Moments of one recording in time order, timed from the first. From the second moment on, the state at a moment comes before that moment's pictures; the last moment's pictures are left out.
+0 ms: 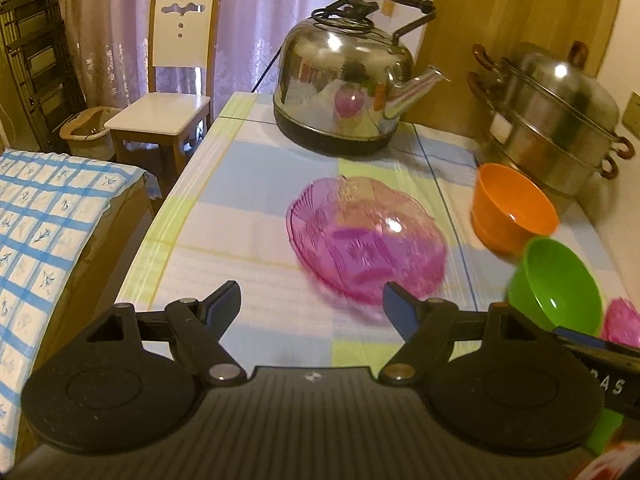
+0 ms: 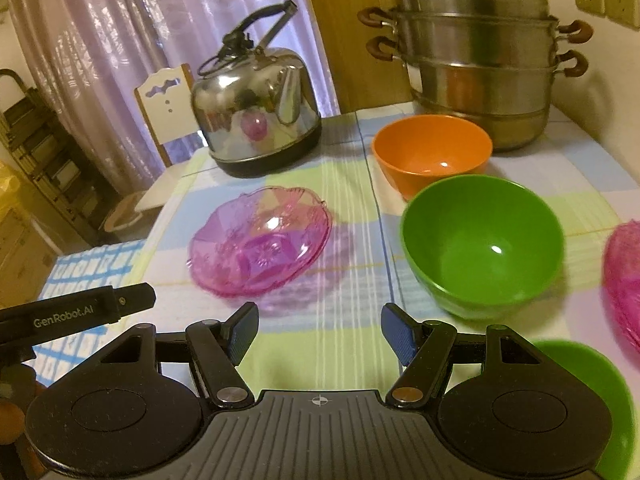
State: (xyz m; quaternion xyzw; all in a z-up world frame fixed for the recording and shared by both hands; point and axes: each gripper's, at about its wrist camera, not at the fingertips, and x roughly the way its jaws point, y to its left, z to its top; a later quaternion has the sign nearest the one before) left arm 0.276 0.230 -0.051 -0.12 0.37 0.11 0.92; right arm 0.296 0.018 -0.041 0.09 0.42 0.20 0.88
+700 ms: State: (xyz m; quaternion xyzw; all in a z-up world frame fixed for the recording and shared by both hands) left arm 0.370 0.268 -0.112 -0.13 0.36 0.11 0.92; right arm 0.389 0.068 -0.096 0.05 0.41 0.18 0.89
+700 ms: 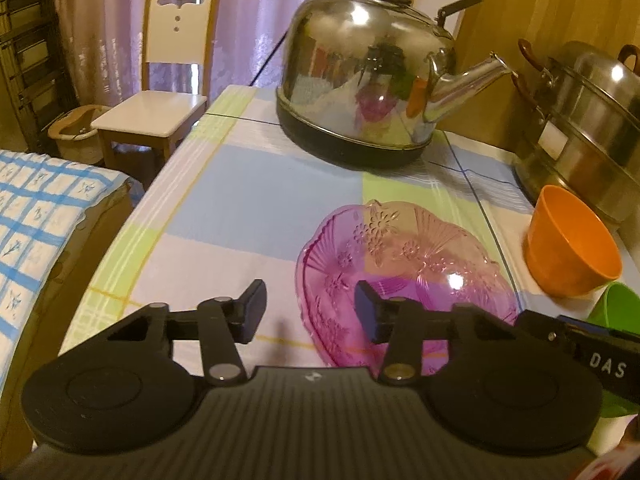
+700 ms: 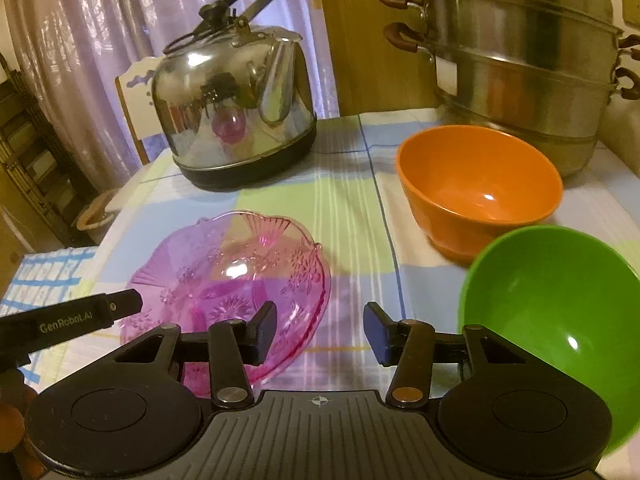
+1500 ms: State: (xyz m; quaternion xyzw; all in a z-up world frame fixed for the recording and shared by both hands) left arm 0.383 0.265 -0.122 -0.10 0.38 0.10 0.91; right arm 0.407 0.078 -0.123 0.04 0.45 0.19 0.87
